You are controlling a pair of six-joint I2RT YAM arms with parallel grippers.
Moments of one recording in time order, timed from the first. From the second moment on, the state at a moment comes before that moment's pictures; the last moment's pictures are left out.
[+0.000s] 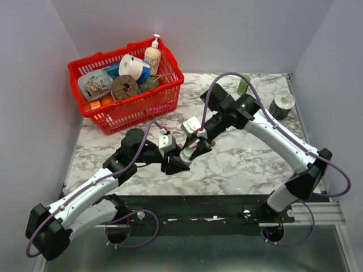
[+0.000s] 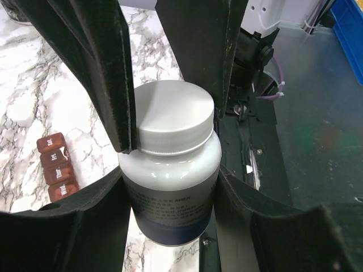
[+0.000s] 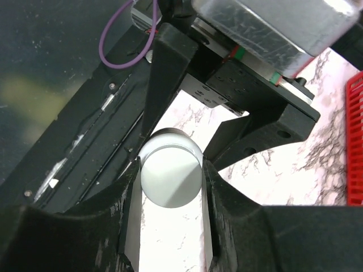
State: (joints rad) left arm -0.67 0.89 0.60 0.12 0.87 0.01; right arm 0.81 1.60 1.73 -1.22 -0.99 -1.18
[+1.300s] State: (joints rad) left arm -0.81 0.88 0.50 0.33 0.14 0.01; right arm 0.67 1.58 1.57 -0.64 -0.87 -0.26
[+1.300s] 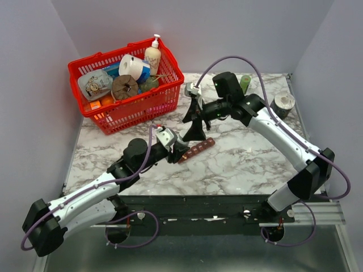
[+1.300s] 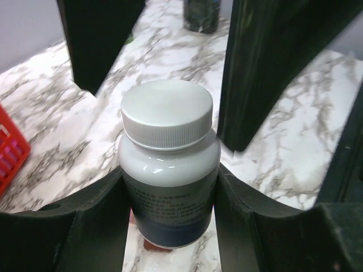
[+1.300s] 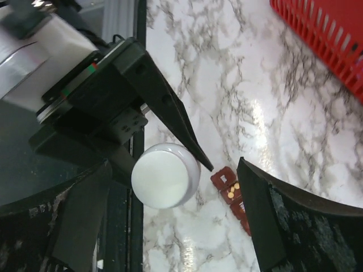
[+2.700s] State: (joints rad) left arm -0.78 0.83 0.50 0.20 0.19 -0.12; right arm 0.73 1.51 1.39 -0.50 -0.83 -0.30
